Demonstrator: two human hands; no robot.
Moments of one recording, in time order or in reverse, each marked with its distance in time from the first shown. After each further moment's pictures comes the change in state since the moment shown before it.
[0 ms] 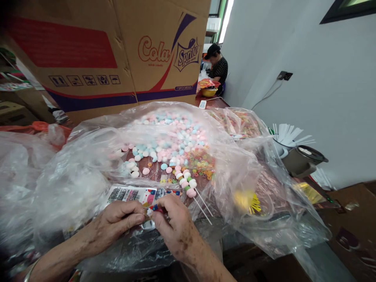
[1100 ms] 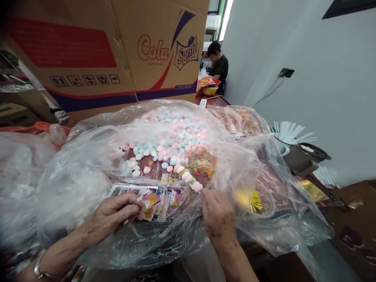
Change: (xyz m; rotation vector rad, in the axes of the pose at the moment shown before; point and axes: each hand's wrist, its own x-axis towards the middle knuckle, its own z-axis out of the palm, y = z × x) left_hand 0.001 -0.019 -0.006 -0.204 0.118 0.026; right_hand -0.035 0.069 -0.052 -0.825 0.346 -0.147
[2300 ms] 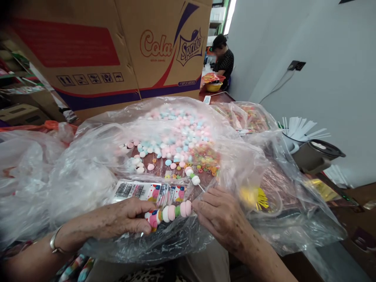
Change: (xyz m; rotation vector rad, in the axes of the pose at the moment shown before) left_hand 0.015 0.039 -0.004 0.396 -0.560 -0.076; right_hand 0.038 -0.004 -0.048 0.379 -0.300 -0.397
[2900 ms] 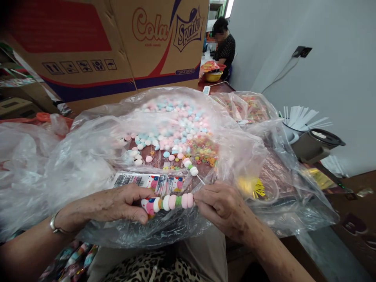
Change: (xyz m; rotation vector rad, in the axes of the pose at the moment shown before) left_hand 0.005 0.006 -0.007 0.015 -0.041 0.079; right_hand 0.001 -0.005 -0.017 0.150 -0.147 0.136
